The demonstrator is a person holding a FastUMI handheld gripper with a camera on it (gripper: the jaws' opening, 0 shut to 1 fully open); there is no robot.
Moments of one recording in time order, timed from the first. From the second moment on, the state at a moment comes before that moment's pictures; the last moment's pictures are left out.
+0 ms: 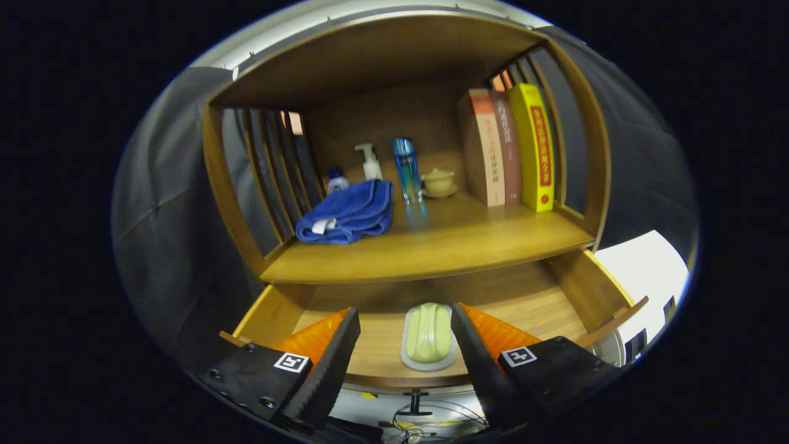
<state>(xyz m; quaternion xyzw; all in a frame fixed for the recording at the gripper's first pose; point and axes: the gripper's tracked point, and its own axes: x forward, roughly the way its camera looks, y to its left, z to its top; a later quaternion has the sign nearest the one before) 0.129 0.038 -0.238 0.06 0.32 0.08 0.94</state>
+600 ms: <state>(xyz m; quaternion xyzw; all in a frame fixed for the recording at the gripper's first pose) 0.144 0.050 -0.354 -0.02 0.46 0.06 0.89</state>
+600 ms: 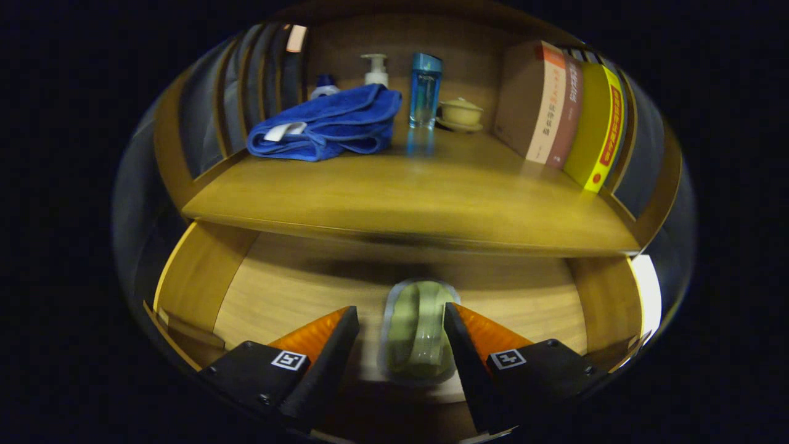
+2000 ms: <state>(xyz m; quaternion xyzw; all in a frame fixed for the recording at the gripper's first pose) 0.148 0.015 -0.194 0.03 0.26 0.04 0.97</state>
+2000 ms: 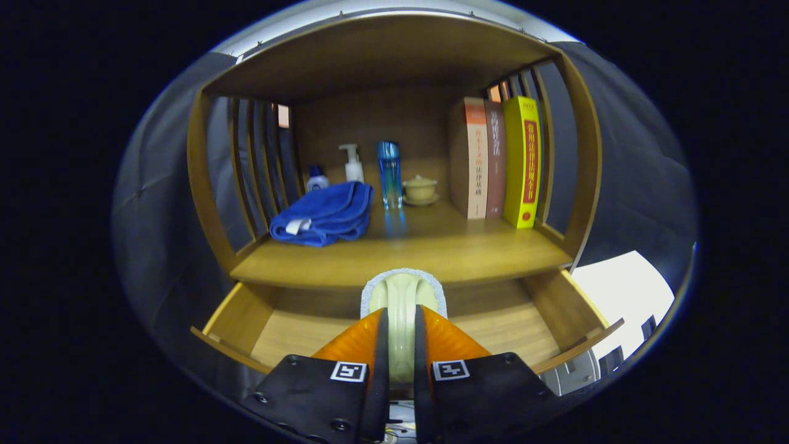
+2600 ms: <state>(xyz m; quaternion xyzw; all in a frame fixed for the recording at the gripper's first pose) 0.278 0.053 -0.210 -0.02 0.30 0.05 0.95</state>
